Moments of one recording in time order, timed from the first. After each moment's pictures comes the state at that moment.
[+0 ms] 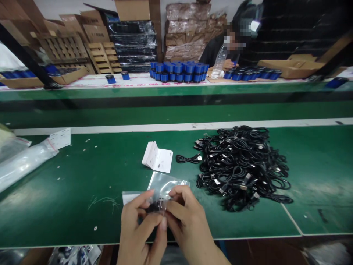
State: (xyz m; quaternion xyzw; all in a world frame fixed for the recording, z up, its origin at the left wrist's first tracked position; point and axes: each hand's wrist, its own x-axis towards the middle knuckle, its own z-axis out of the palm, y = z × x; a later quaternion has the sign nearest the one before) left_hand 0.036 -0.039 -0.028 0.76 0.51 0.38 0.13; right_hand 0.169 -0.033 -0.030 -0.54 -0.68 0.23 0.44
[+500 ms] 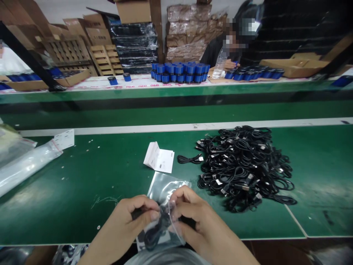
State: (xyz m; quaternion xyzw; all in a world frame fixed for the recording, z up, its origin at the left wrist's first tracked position) left_hand 0.001 0.005 0.005 0.66 0.54 0.14 0.50; right_hand 0.206 -0.028 0.002 -0.45 -0.69 0.46 0.33
